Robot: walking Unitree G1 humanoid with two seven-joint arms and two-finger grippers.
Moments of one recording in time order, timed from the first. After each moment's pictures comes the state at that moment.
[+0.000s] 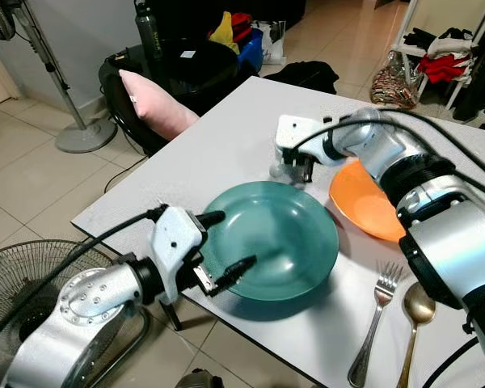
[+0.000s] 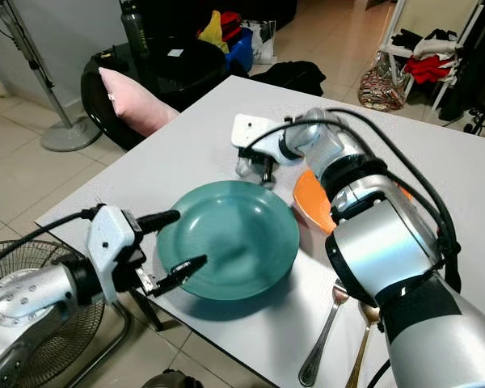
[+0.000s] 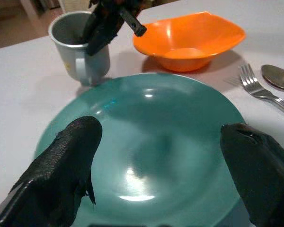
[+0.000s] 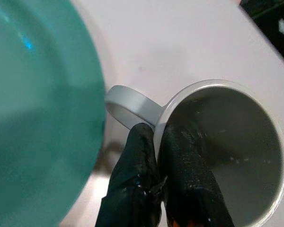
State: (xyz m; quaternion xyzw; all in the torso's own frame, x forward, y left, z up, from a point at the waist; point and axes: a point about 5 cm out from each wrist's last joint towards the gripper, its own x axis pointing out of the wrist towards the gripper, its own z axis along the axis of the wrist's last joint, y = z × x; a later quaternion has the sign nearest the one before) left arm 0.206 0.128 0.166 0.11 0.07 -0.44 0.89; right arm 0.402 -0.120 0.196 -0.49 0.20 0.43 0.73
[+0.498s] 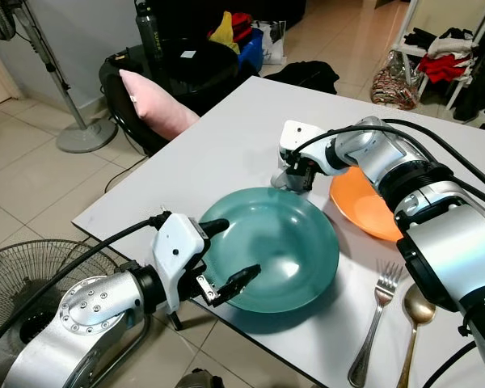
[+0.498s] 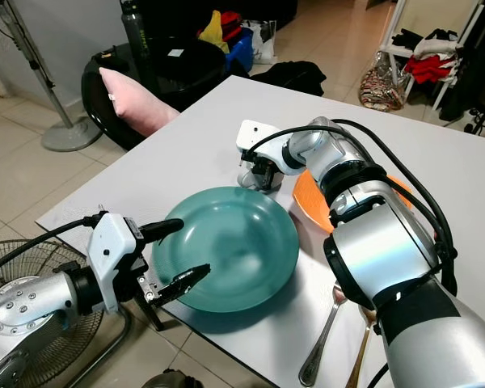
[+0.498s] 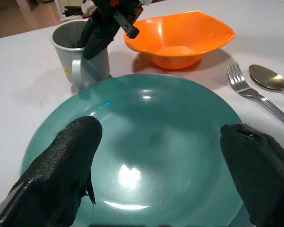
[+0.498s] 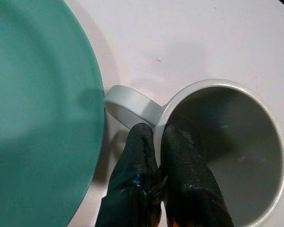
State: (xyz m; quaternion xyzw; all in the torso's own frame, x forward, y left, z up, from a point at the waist) left arm 0.199 0.125 0.165 0.09 0.08 -0.44 0.89; right arm 0.400 -0.123 0.190 -0.44 0.24 0.43 0.75
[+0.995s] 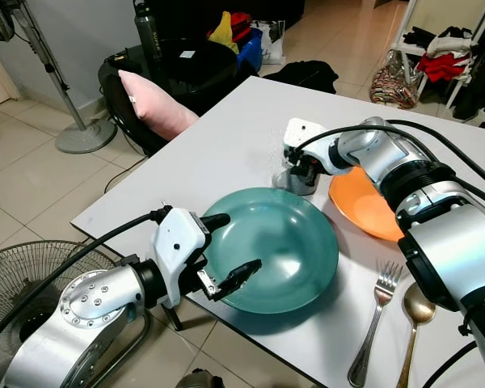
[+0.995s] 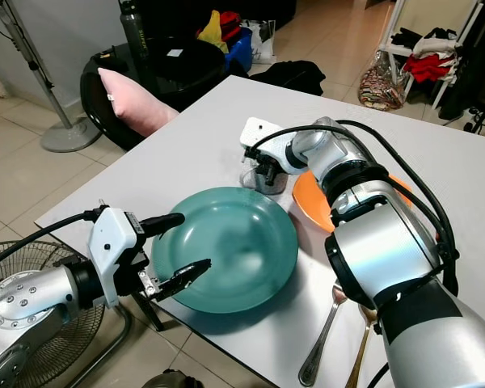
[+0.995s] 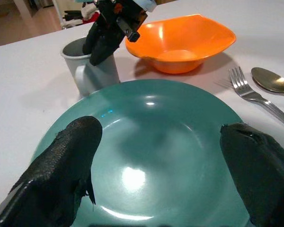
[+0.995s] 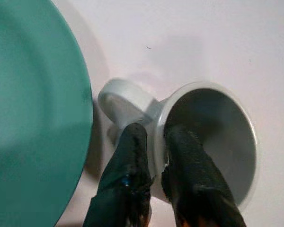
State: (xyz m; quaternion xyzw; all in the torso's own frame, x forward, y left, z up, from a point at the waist) left arm 0.205 0.124 0.170 0.10 0.07 -0.45 0.89; right arm 0.401 -0.129 0.190 -0.43 0.25 0.41 0.77
